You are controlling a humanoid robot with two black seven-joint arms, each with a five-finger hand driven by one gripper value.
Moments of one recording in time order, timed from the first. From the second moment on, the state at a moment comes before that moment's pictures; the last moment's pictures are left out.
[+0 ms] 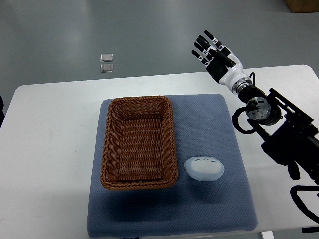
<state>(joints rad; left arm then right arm) -0.06 0.00 -0.10 -0.18 0.06 -0.06 0.06 0.73 -0.09 1.00 0.79 -0.15 0.15 0.17</state>
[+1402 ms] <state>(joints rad) -0.06 0.00 -0.11 -0.18 0.06 -0.06 0.06 1.55 -0.68 -0.37 1.42 -0.60 0.49 0.01</state>
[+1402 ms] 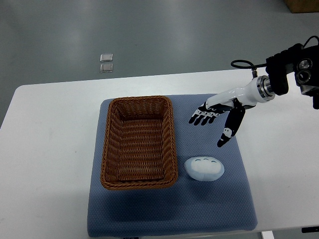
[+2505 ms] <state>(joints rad) -0.06 0.00 -0.11 -0.17 0.06 -0.06 0.06 1.30 -0.68 -0.31 1.46 -0.61 0.35 0.01</state>
